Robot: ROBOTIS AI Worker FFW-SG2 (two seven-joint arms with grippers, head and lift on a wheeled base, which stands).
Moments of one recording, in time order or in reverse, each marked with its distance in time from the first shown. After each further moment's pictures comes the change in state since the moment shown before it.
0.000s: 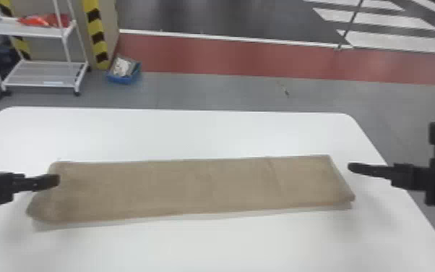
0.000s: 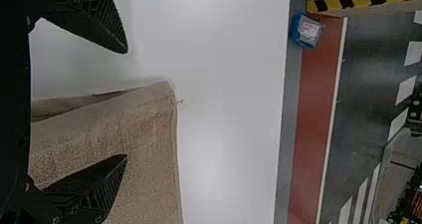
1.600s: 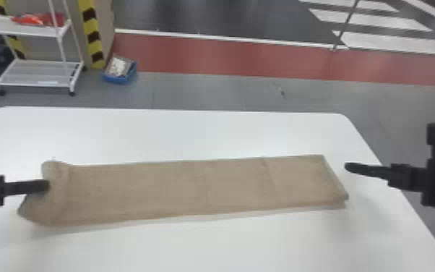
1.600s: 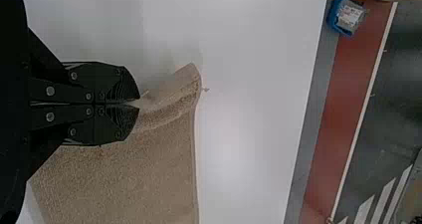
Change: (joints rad) left arm -0.030 0.002 0.047 -0.080 0.107 0.260 -0.018; right arm 0.015 0.000 -0.015 -0.024 -0.016 0.017 0.005
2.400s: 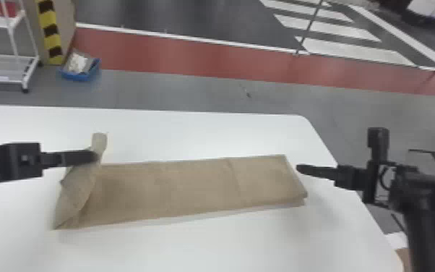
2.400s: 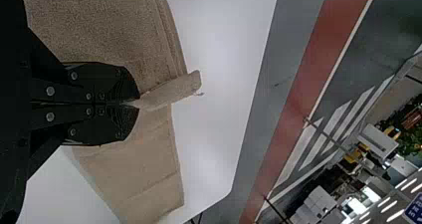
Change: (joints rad) left arm -0.133 -0.168 -0.115 -0.028 0.462 0.079 0.291; right arm 0.023 0.030 0.004 -0.026 -0.017 -0.002 0.011
